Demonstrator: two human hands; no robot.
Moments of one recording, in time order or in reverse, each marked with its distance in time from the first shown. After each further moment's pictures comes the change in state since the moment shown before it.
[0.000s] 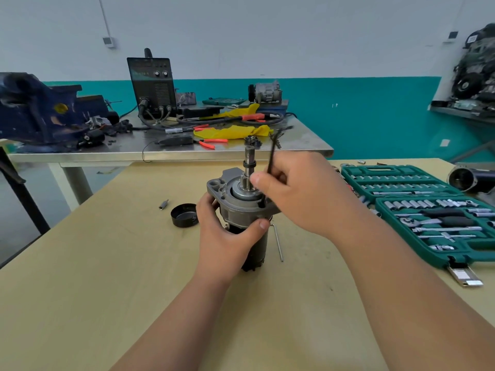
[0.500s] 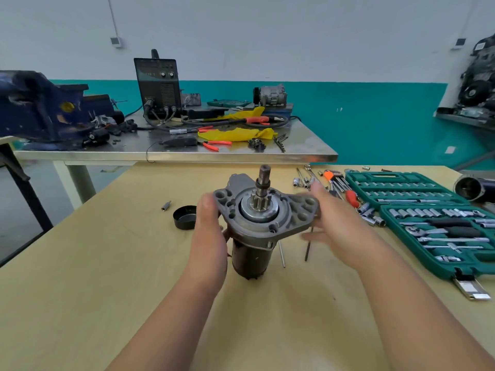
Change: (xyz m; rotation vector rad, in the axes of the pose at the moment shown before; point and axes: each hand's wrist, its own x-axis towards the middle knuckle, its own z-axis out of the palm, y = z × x) left_hand 0.008 0.025 -0.010 -0.306 -0.034 -0.324; right_hand -0.019 0.076 0.031 0.748 -0.137 0.750
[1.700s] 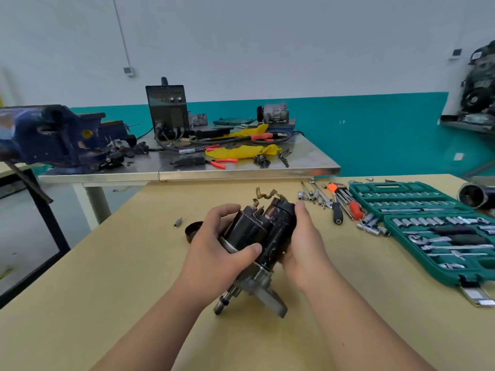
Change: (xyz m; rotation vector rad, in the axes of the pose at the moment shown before) left_hand -0.011 0.016 -0.032 0.465 -0.180 0.298; right_hand 0.005 0.013 0.067 0.669 0.051 0.094
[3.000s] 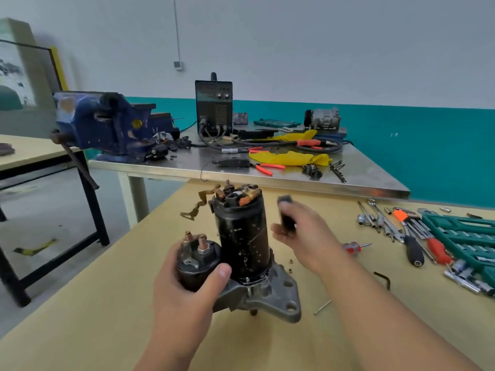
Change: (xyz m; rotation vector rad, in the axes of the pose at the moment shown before) left_hand -0.008 -0.053 -0.078 -0.130 0.575 -0.022; right_hand 0.080 0.010 0.094 -0.371 -0.232 -0.050
